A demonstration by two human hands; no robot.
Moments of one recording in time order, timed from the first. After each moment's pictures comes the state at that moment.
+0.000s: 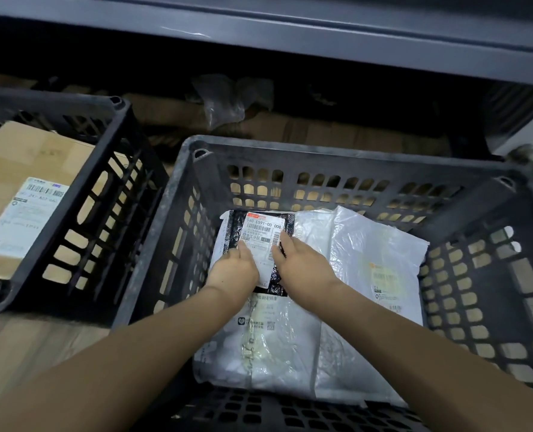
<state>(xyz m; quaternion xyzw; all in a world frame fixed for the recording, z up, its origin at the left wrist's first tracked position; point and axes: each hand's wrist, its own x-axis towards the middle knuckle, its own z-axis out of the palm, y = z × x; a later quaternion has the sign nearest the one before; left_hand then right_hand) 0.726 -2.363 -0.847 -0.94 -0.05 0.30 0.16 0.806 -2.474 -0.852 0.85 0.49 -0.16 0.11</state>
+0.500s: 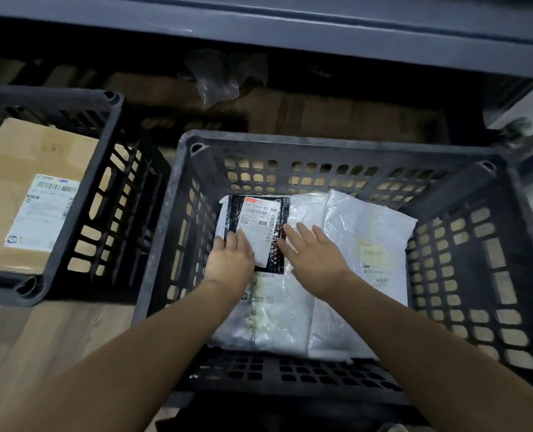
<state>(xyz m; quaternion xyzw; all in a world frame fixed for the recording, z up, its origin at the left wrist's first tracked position) 0.715 -2.370 -0.816 -0.93 -0.06 0.32 0.18 0.806 -2.502 -0.836 0.82 0.51 -0.18 0.21</state>
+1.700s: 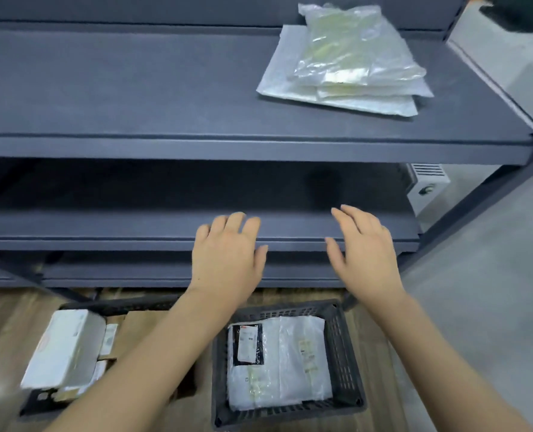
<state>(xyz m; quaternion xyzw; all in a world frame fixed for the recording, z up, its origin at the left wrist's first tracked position) 0.798 -2.356 -0.101 -0.99 -0.09 -0.09 -0.04 0.884 -2.547 -0.134 0.94 0.26 0.15 -0.17</state>
